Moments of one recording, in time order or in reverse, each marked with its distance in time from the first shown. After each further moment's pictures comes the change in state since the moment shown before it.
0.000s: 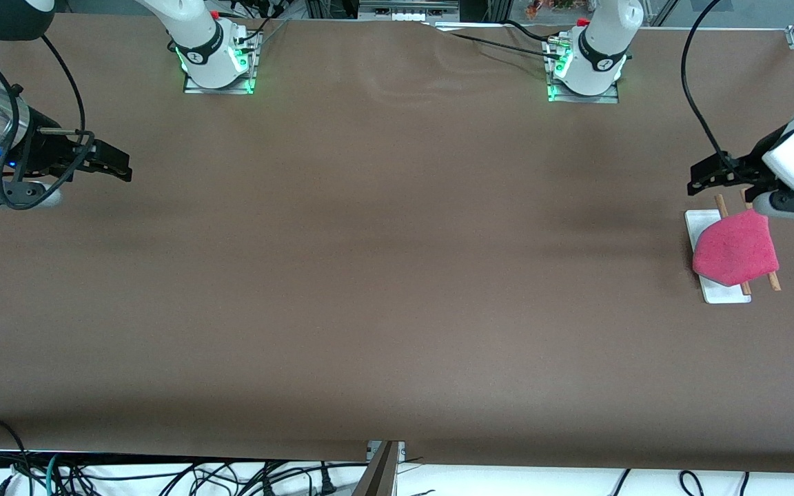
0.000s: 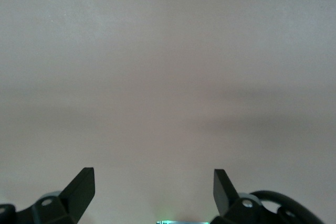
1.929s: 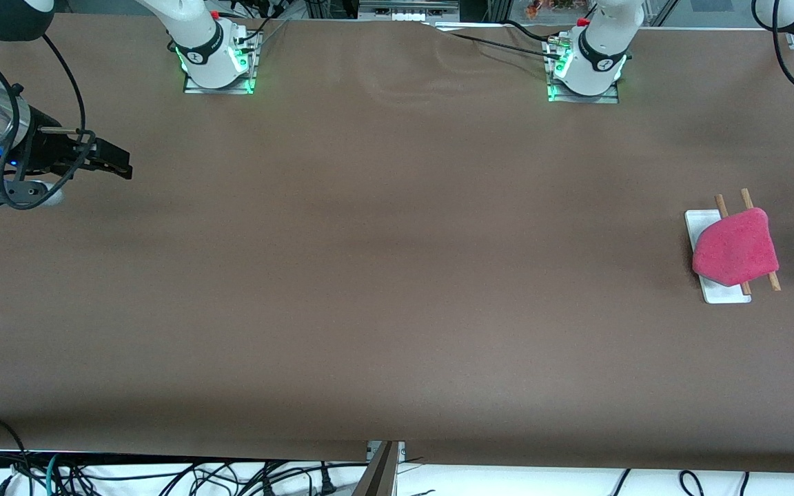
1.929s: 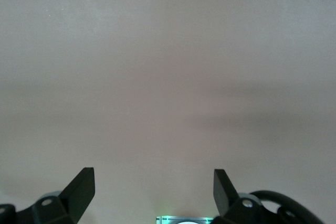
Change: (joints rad) left arm 0.584 0.719 0.076 0.484 -0.064 0.157 1.810; right arm -0.001 0.000 -0.001 -0.001 0.000 -0.017 0.000
